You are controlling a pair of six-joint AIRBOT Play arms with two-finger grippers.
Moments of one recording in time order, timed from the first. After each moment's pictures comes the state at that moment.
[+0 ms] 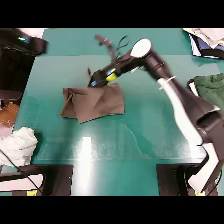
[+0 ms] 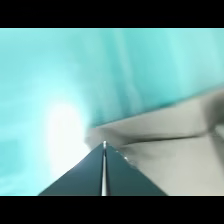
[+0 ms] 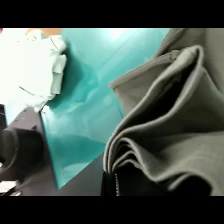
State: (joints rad) left arm -0.05 -1.41 1.92 1.46 -1.38 -1.44; right arm 0.56 -1.91 2.02 -0.66 1.27 1.26
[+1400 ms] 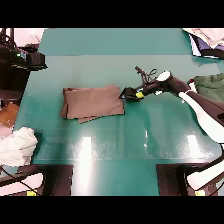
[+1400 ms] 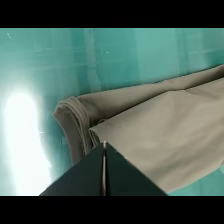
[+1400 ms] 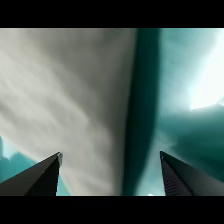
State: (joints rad) left arm 0.04 -1.32 1.60 1.25 -1.28 -1.44; right arm 0.26 -1.76 1.32 -0.62 1.04 1.20
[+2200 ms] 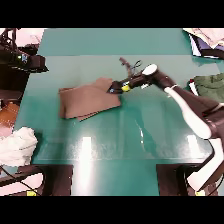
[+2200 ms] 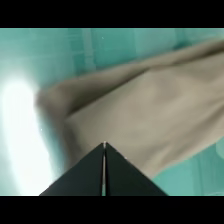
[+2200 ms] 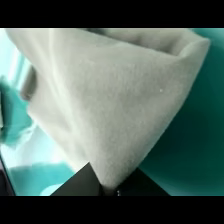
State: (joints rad) left arm 0.04 -1.32 1.60 1.24 -1.34 -1.42; right arm 0.32 -1.82 1.56 -0.55 1.09 1.14
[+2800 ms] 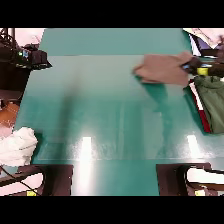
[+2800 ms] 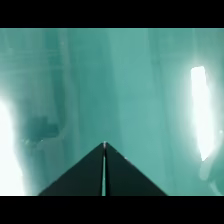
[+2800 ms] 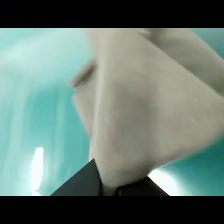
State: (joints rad) left arm 0.04 -1.32 1.60 1.14 -1.27 -1.45; right arm -0.41 -1.42 1.31 -0.67 0.95 1.15
